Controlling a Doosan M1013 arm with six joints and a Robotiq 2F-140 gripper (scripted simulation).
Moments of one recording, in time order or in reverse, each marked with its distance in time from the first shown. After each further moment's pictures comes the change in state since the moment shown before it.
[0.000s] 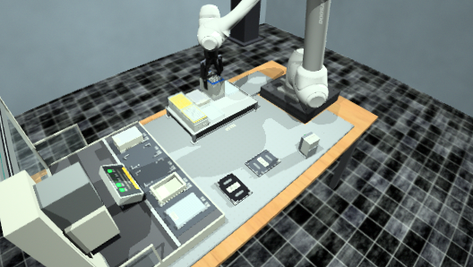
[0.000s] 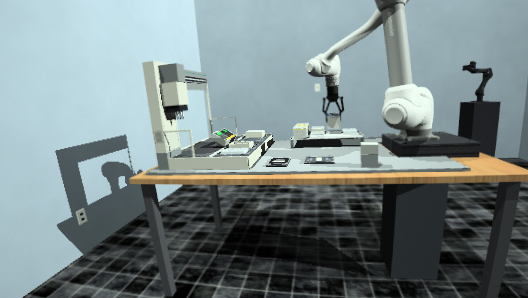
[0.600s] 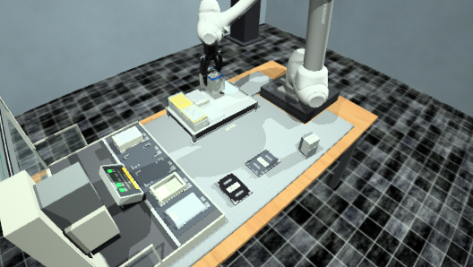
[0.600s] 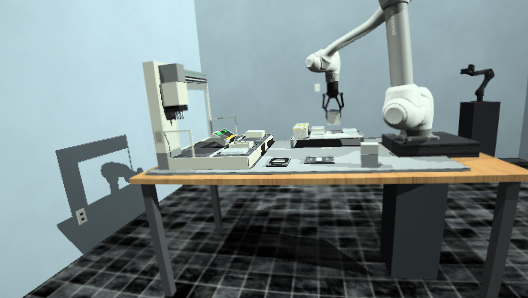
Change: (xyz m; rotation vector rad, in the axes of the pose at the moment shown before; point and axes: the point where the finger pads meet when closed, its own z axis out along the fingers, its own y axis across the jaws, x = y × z) arm 0.000 0.000 -0.027 0.000 0.000 0.000
